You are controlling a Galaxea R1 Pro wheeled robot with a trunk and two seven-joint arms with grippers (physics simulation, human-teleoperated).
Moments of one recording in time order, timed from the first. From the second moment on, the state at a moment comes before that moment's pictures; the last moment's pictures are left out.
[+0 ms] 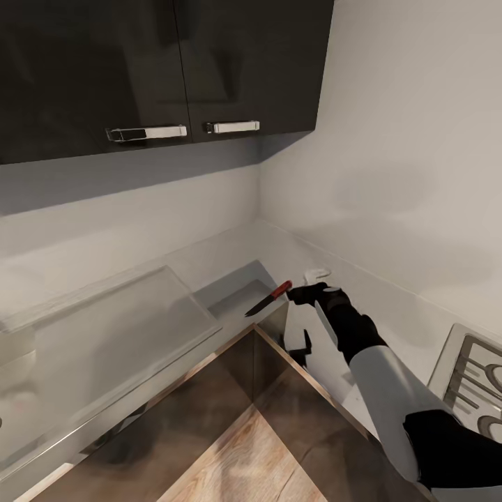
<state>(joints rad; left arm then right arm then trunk) 0.26 -0.04 -0.05 -0.60 0.06 -0.07 0.18 -1.00 0.07 0.10 -0.72 0.12 0.49 0.07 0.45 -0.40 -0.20</state>
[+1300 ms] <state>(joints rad) 0.26 -0.04 -0.05 -0.57 0.06 -0.07 0.19 -1.00 0.07 0.10 -0.64 0.12 0.49 0.07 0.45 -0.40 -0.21</state>
